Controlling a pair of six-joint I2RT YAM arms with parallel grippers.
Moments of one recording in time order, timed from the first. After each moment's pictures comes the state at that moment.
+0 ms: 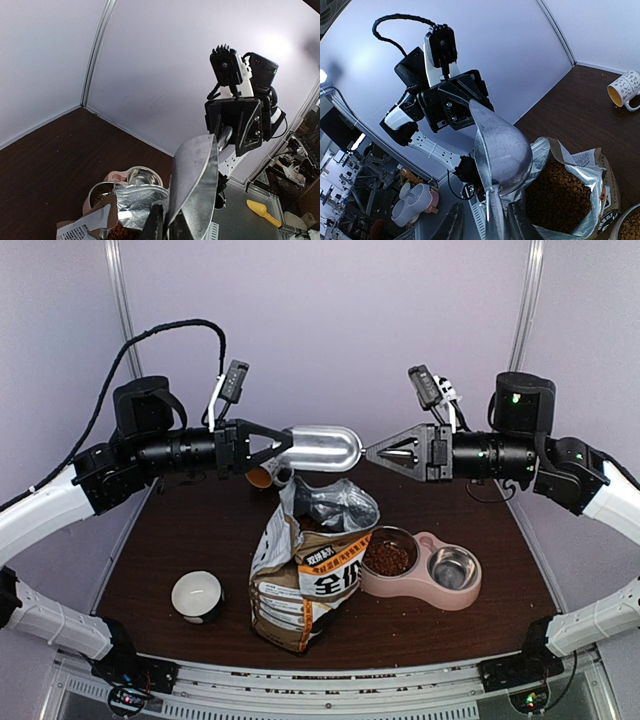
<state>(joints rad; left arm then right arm) -0.83 1.20 1.22 -0.09 0.50 -0.35 0.92 1.14 1.31 -0.30 -0.41 0.59</state>
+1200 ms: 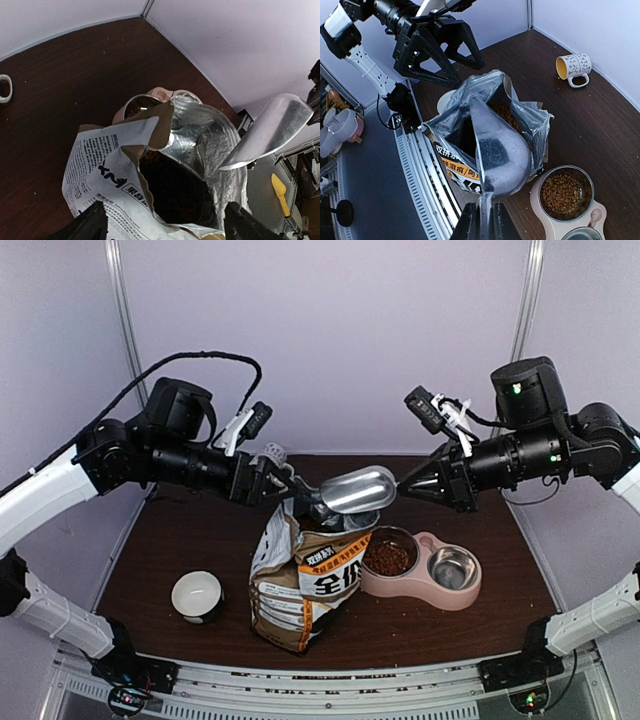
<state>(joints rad) -0.91 1.29 1.43 -0.69 0.23 -0.41 1.00 1.19 1.59 -0.94 -0.15 0.12</state>
